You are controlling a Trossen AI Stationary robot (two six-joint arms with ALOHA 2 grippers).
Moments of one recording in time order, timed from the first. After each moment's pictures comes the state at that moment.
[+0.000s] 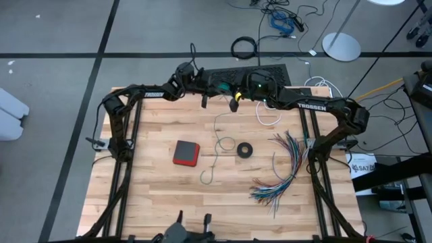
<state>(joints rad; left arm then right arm) 0.72 1.92 1.16 0.64 0.86 0.01 -0.47 1.53 1.11 0.24 -0.10 -0.02</state>
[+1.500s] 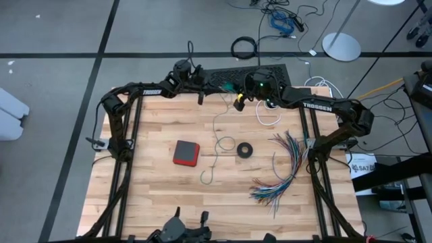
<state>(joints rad) 0.78 1.92 1.16 0.57 0.92 -0.02 -0.50 1.47 1.11 0.02 0.05 -0.17</state>
